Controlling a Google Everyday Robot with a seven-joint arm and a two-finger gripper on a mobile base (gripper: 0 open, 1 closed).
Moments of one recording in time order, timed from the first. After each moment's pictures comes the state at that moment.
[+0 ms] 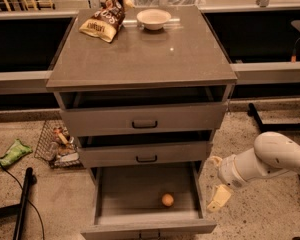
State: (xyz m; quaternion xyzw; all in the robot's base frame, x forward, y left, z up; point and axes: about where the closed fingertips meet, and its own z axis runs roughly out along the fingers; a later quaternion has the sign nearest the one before) arm 0.461 -0.193 0.542 -0.56 0.77 0.22 0.21
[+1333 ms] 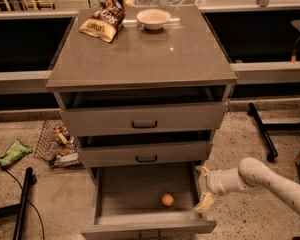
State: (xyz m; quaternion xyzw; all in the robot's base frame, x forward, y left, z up) arm 0.526 -0.190 0.371 -0.57 0.72 0.26 0.31
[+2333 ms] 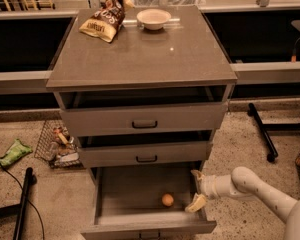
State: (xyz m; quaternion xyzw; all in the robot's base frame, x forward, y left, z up) arm 0.549 -0.177 0.301 -0.52 0.73 0.29 0.34
